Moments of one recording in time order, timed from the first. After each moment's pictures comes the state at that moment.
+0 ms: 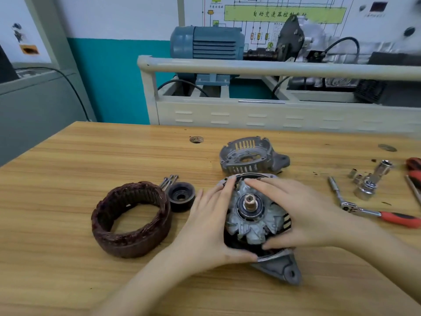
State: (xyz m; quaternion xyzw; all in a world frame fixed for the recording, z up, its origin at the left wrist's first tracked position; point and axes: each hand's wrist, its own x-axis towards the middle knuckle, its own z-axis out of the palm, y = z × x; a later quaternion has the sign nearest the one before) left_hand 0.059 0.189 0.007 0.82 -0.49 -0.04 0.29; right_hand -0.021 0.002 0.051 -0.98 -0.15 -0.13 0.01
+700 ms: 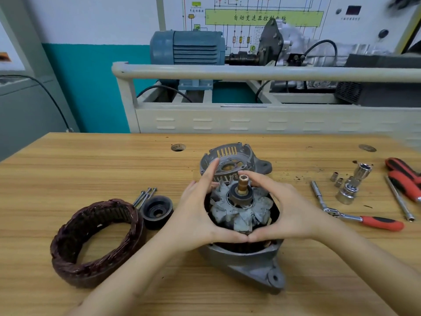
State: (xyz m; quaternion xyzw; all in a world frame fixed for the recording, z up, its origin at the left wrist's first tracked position) left_hand 0.085 0.146 0.028 0.77 -0.43 -0.11 0.46; right_hand -0.009 -0.034 0.041 -0.92 -0.07 -0.08 0.37
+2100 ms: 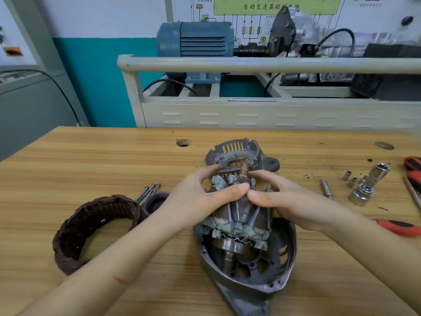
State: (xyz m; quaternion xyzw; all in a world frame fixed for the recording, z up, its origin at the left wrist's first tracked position) left_hand 0.093 0.139 0.055 0.80 -0.29 -0.20 0.49; right_hand 0.009 -0.034 0.049 -0.73 0.05 0.06 0.68
